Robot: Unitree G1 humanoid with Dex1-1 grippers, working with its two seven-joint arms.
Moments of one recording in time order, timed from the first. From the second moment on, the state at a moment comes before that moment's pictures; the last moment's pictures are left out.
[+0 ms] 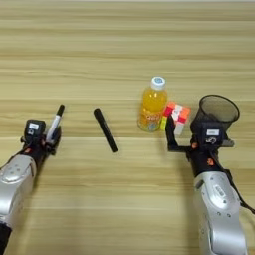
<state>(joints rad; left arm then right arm) -0.09 0.03 -0.04 0.23 -0.01 0.14 -0.08 0.16 -0.14 -0.15 -0.23 0.16 -0.01 0.13</state>
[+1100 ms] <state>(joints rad) -0.07 0.04 0.06 0.18 -0.07 -0.12 -0.13 0.15 -0.14 -0.14 -0.19 0.14 -0.03 0.13</state>
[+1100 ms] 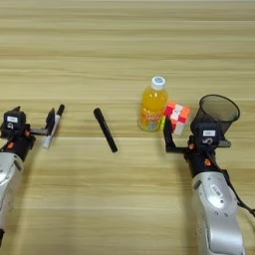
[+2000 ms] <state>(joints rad) -0.17 0.09 0.20 0.53 -0.09 -0.43 -0.08 0.00 -0.15 -0.06 -0.12 0.09 -0.03 0.17</state>
